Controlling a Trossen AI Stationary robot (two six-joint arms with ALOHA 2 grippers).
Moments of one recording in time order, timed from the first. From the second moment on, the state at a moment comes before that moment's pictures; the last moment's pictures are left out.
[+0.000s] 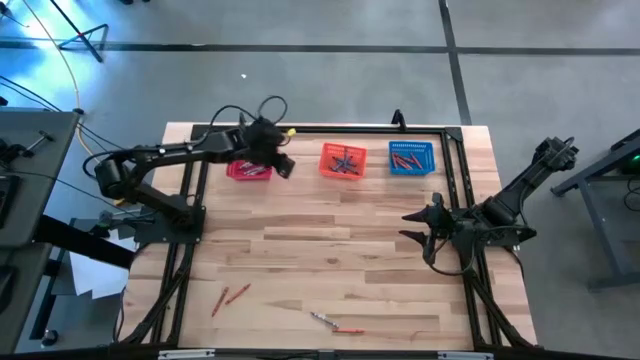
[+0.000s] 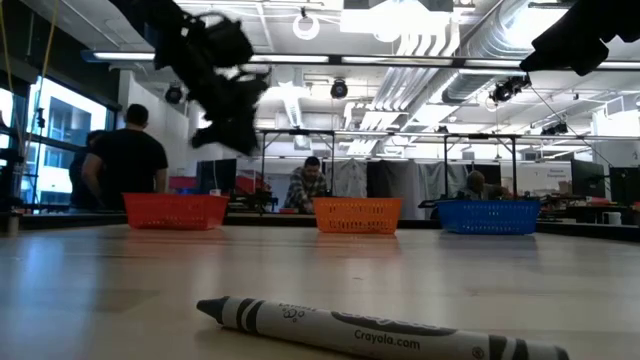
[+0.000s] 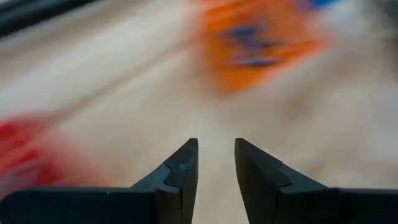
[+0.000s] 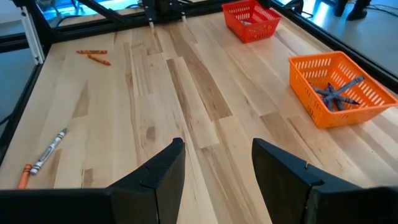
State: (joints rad) left arm 0.52 1.41 0.91 -0.37 0.09 -0.44; right arm 0.72 0.77 0.60 -0.54 0.81 0.66
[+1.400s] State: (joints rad) left arm -0.53 2.09 1.46 -0.28 0.07 -0.62; right arm 0.72 1.05 0.60 -0.48 0.66 0.82
